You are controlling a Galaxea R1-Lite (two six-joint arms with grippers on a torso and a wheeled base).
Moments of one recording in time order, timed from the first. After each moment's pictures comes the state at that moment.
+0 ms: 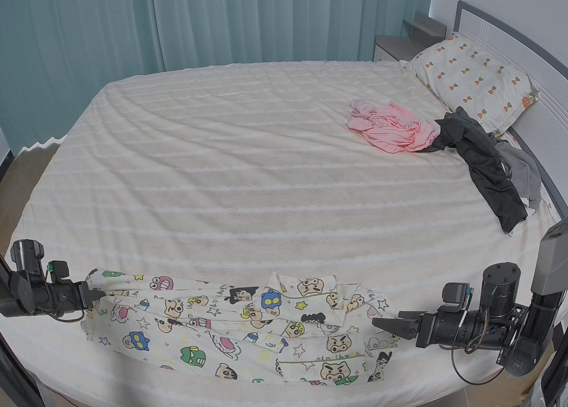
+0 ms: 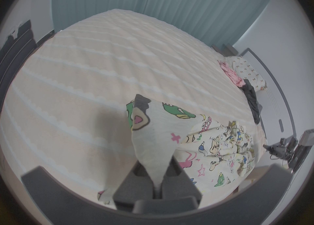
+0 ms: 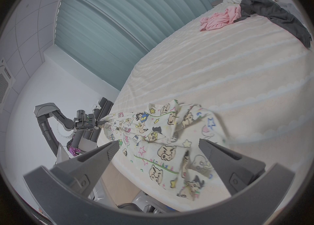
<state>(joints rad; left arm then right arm) 0.47 1.91 -0.39 -0.65 -0.57 0.05 0.43 2.02 -0.02 -1.55 0.36 0.51</state>
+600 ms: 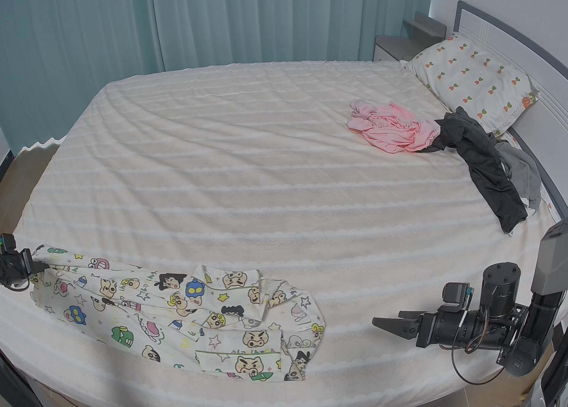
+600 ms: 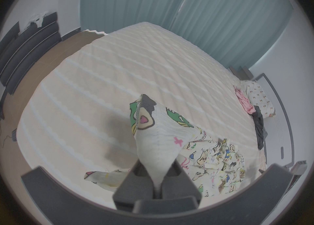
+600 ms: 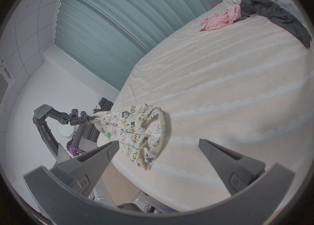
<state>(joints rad) 0.85 1.86 -0.83 -0.08 -0.70 0.19 0.43 2.02 -0.02 -1.55 0.36 0.51</state>
